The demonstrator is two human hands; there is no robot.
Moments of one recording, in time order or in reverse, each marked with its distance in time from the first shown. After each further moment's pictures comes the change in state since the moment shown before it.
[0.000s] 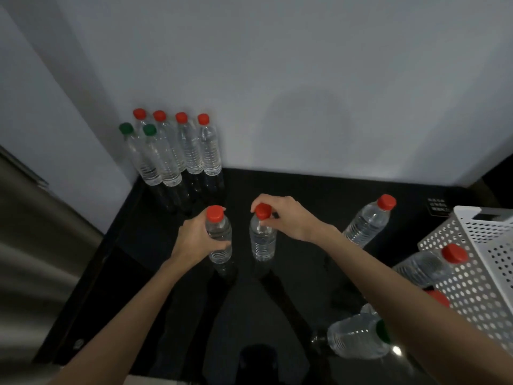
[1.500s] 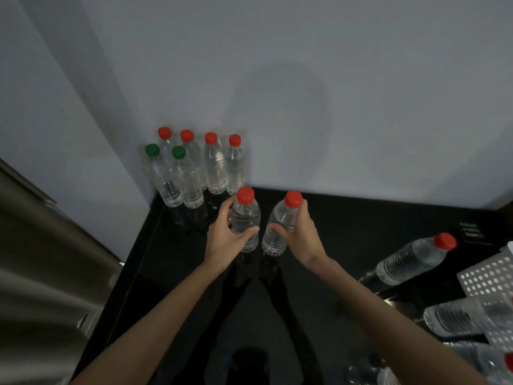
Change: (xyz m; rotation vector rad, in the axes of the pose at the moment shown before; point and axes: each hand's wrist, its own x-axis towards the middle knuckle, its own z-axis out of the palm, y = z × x) left_hand 0.089 -0.033 -0.025 -0.500 0.084 0.056; right_hand 0.090 -0.023 0.048 0.316 0.496 0.286
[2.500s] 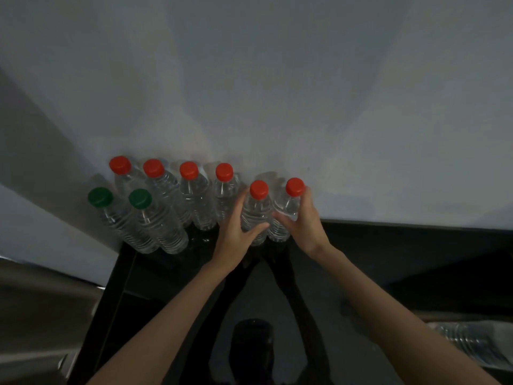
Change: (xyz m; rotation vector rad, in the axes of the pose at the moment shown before) left_hand 0.174 -0.048 0.042 0.007 -0.156 0.116; right_hand 0.185 0.050 0.020 0.131 0.003 -0.037
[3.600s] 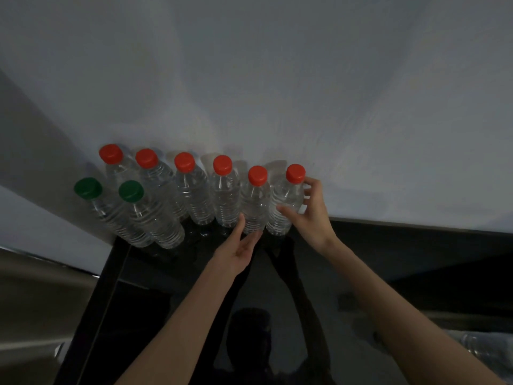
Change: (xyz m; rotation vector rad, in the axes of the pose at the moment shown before) left_hand 0.002 -0.023 0.017 -1.359 0.370 -1.015; right_hand 0.013 0.016 -0.007 0.018 0.034 0.054
